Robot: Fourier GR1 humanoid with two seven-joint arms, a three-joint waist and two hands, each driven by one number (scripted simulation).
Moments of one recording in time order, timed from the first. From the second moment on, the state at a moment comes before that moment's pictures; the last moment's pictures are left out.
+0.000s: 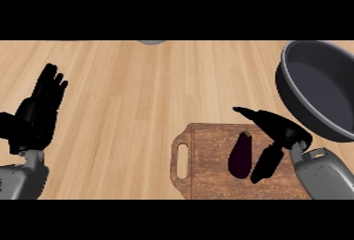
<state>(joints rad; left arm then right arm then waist) -0.19 0.36 -0.03 -1.61 0.24 0.26 0.18 -0.34 -0.44 0.36 -1.58 0.19 0.52 0.67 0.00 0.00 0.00</state>
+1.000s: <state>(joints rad) -0.22 0.28 0.05 -1.58 0.14 0.19 0.19 -0.29 -0.29 0.30 -1.38 0.51 0.51 0.50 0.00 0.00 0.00</state>
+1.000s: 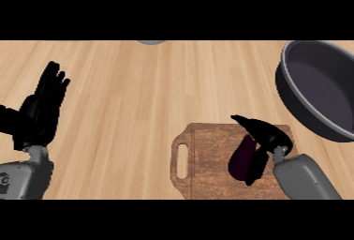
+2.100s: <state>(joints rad) -0.17 0.24 0.09 -1.65 0.11 0.15 0.23 -0.19 -0.28 0.39 -1.48 0.76 0.45 0.20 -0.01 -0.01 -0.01</state>
